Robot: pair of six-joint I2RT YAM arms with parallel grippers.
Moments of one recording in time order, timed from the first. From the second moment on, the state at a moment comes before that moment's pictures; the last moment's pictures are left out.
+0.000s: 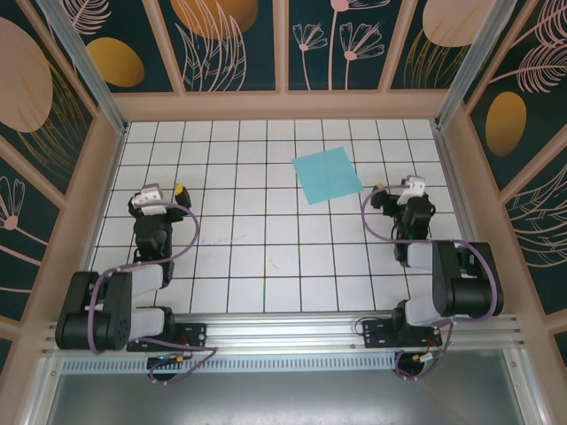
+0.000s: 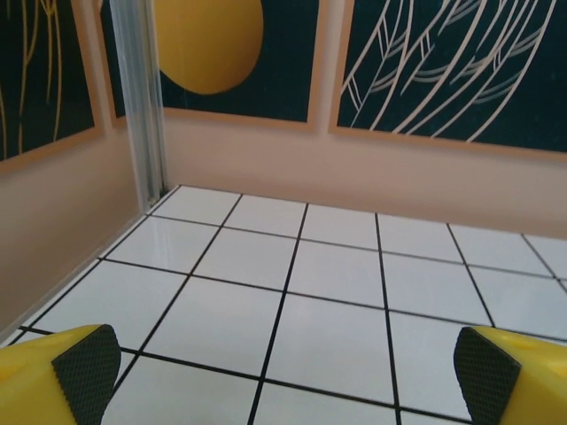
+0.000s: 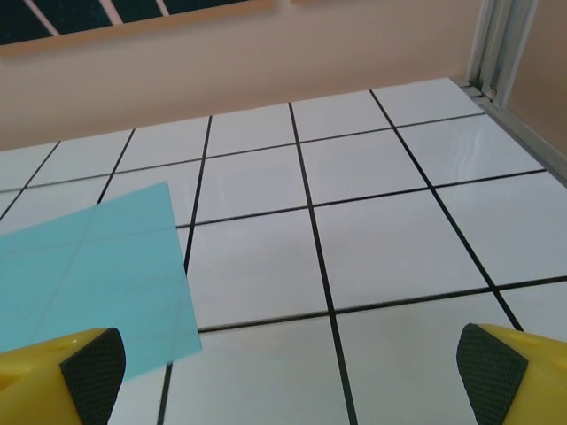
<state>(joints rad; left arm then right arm) -0.02 1.26 0.19 1.05 -0.18 -0.11 -0.03 1.43 0.38 0.78 -0.02 0.14</state>
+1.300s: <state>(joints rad) -0.18 1.27 0.52 0.36 0.28 -0.72 0.35 2.01 1.20 0.01 -0.38 0.63</state>
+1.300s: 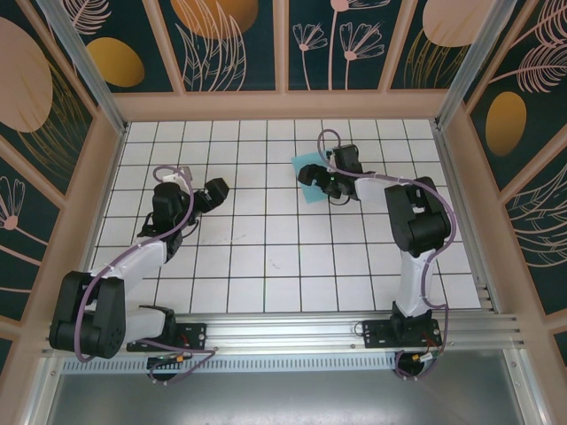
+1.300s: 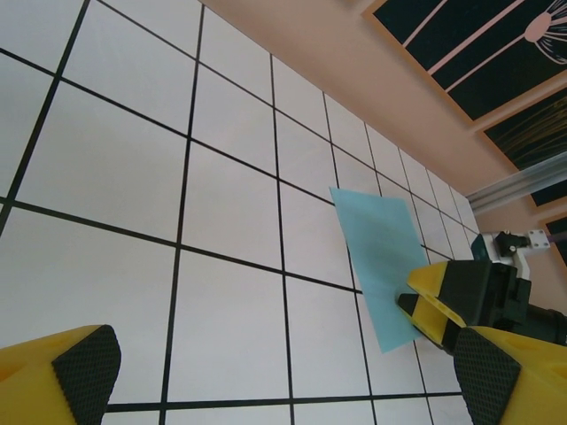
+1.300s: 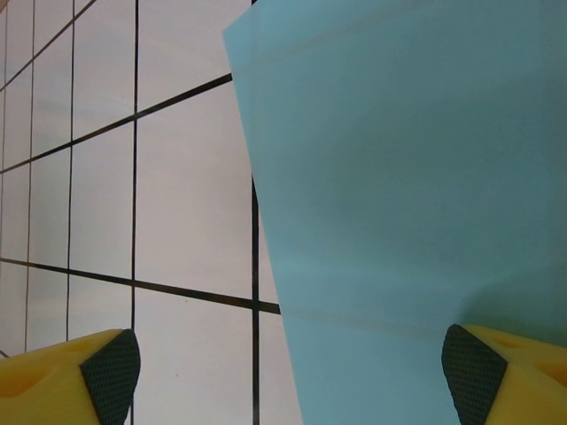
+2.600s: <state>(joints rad) -0.24 1.28 0.52 0.36 0.39 -0.78 0.42 1.68 0.84 -0.08 -0.22 0.77</state>
